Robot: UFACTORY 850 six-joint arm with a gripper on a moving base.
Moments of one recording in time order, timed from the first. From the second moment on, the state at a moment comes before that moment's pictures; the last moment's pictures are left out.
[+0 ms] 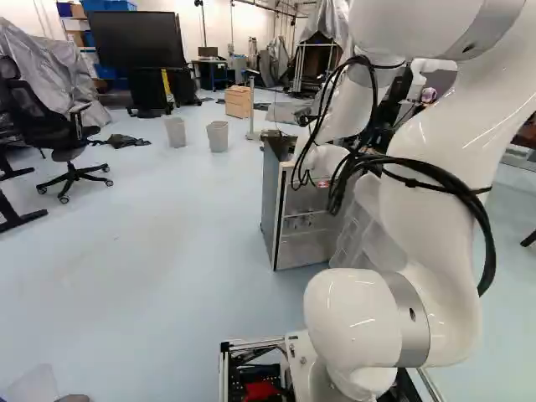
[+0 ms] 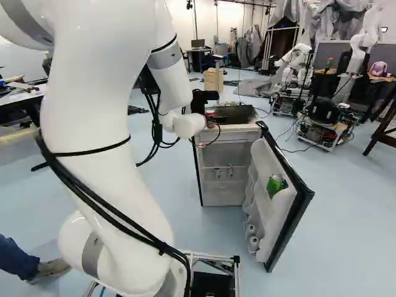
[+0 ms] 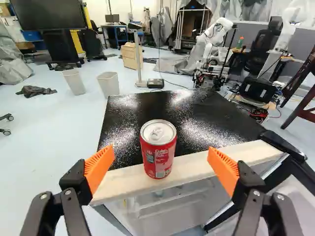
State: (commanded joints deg) arm -10.6 -12.9 -37.6 -1.0 47.8 -1.2
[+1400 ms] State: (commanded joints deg) arm -23.4 -8.3 -32.9 2.4 46.9 -1.2
